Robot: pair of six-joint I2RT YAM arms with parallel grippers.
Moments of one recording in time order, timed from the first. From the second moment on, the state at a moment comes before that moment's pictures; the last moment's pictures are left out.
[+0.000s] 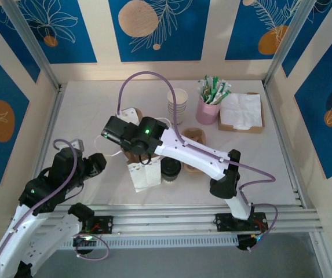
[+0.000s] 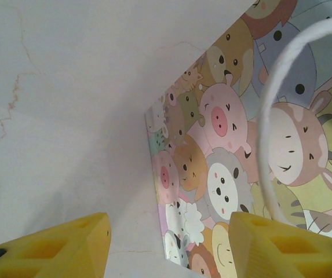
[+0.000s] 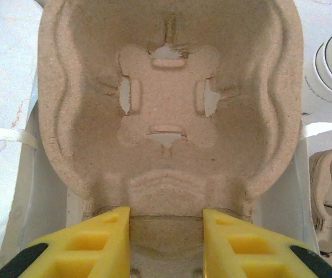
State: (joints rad) left arm -0.53 0.56 0.90 -1.07 -0.16 -0.81; right arm 1.22 2.05 2.32 -1.37 0.56 0.70
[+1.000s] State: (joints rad) left arm -0.53 0.56 0.87 -1.07 -0.17 -0.82; right arm 1.21 2.07 2.32 -1.42 0.51 0.71
